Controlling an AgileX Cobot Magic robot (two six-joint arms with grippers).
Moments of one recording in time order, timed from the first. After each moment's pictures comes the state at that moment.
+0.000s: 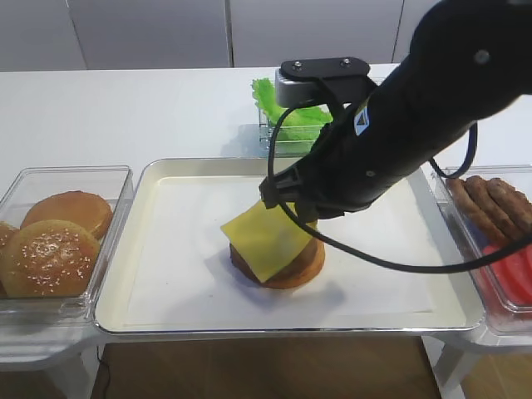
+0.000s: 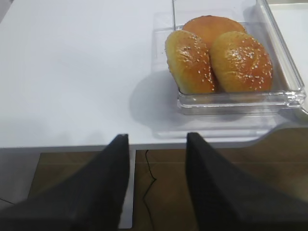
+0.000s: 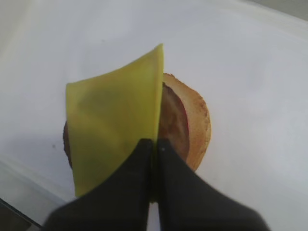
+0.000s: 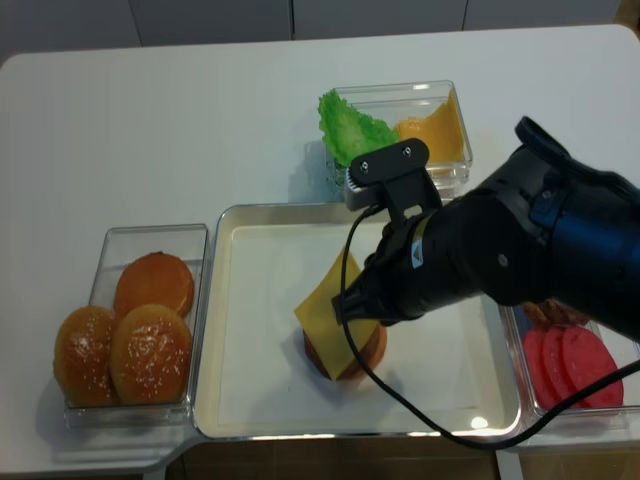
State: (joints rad) left arm -0.01 -0.02 -0.49 0.12 1.18 -0.11; right arm 0.70 1.52 -1.01 0.10 0.60 0.17
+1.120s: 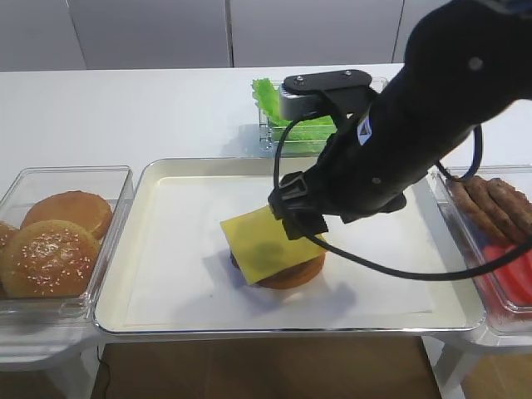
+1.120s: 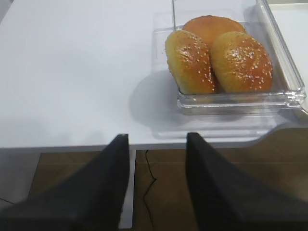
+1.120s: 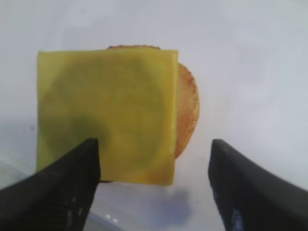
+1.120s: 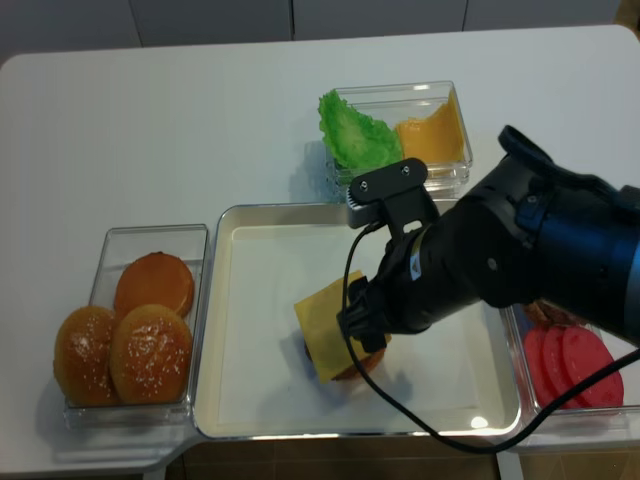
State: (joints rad) left arm -0.01 -0.02 -0.49 0.12 1.18 -0.11; right arm 0.70 1.53 -1.01 0.06 0.66 0.20
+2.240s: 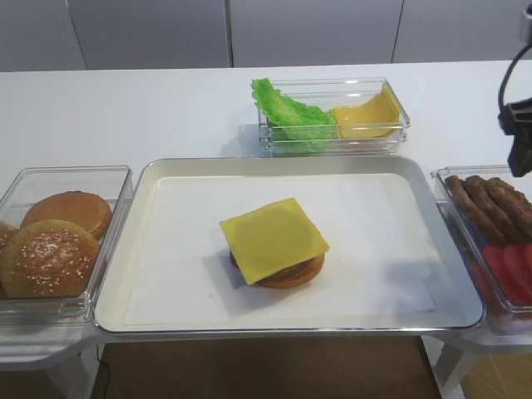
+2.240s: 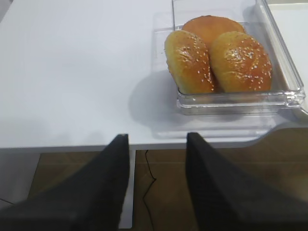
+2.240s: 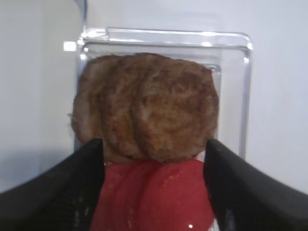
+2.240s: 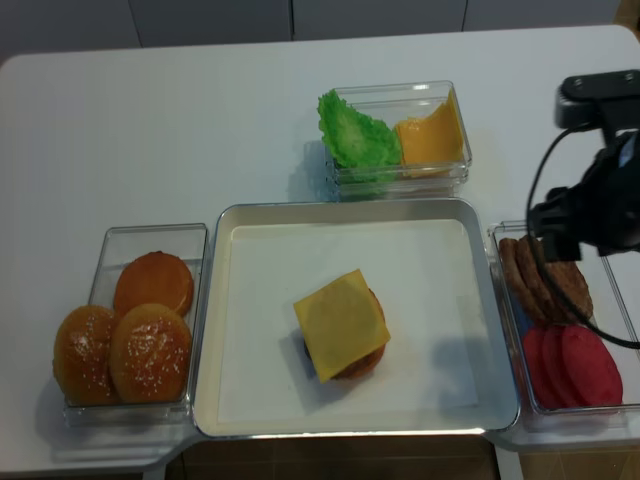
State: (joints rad) left arm -0.01 -0.02 -0.49 0.12 1.18 -0.11; right arm 0.12 1.38 -1.06 -0.02 0.98 0.04
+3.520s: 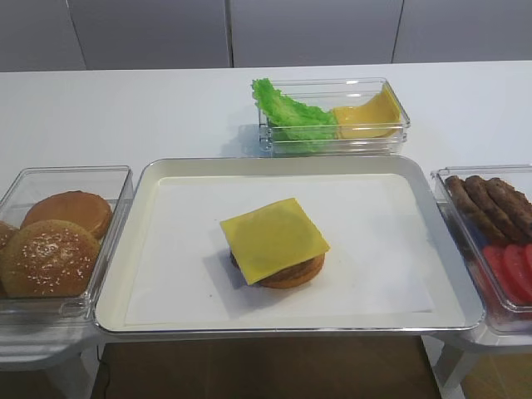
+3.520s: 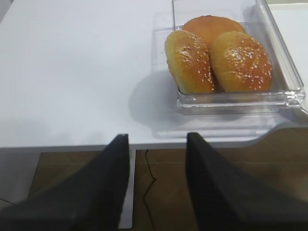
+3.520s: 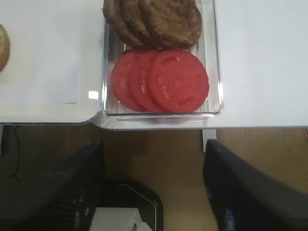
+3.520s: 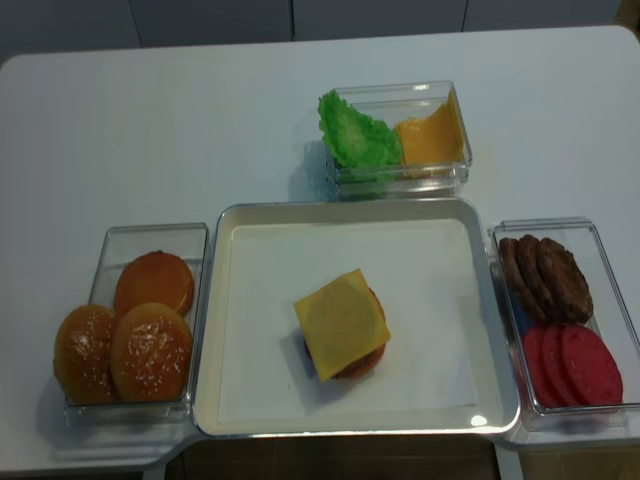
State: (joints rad) left arm -0.01 -0.02 -0.49 0.12 1.18 -0.11; right arm 0.08 0.59 -0.78 0.05 1.24 0.03
